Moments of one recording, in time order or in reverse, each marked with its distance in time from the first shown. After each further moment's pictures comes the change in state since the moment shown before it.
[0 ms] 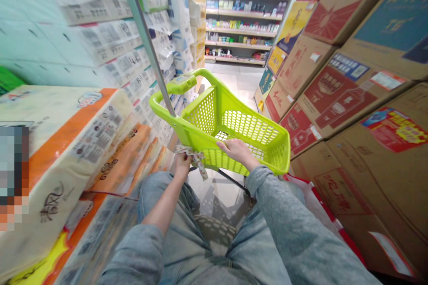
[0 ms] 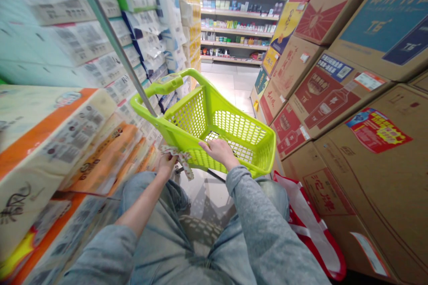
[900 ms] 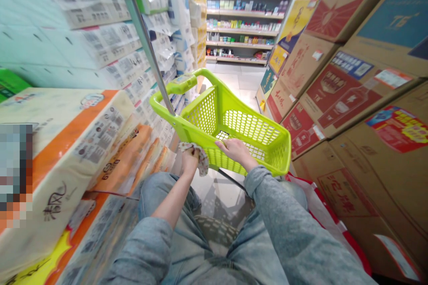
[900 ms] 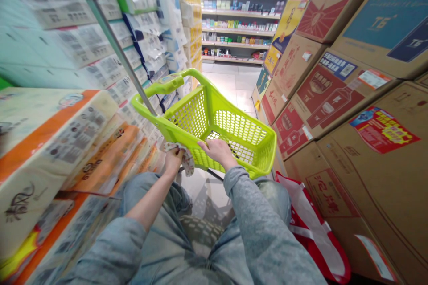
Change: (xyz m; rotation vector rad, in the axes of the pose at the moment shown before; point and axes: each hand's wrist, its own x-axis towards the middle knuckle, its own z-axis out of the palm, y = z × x) left_hand -0.017 0.049 0.004 0.077 0.033 0.090; right_hand 0.003 -0.005 0.003 -0.014 0.037 0.003
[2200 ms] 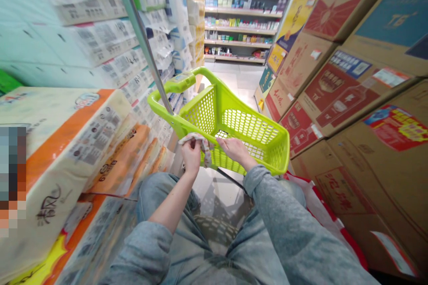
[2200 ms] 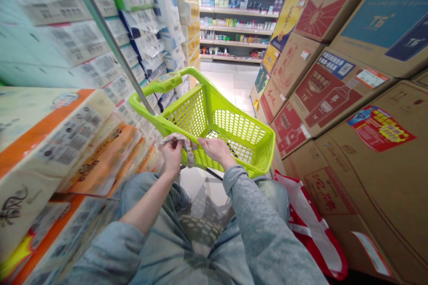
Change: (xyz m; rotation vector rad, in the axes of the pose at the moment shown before) left_hand -0.004 0.039 -0.006 -0.604 0.212 0.242; right_hand 0.001 -0.001 -0.003 0.051 -0.031 0.030
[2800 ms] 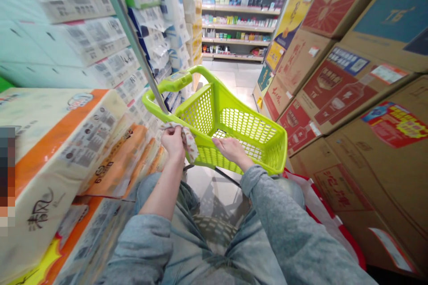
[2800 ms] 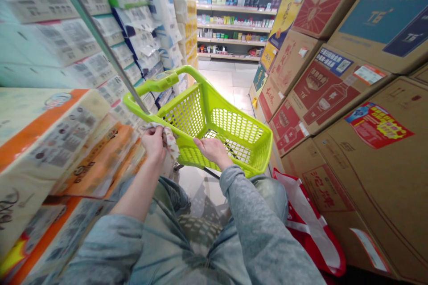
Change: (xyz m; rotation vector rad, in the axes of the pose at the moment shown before) left_hand 0.055 0.013 -0.009 0.002 0.387 -0.171; right_hand -0.001 -0.007 -0.002 0.011 -0.009 -0.002
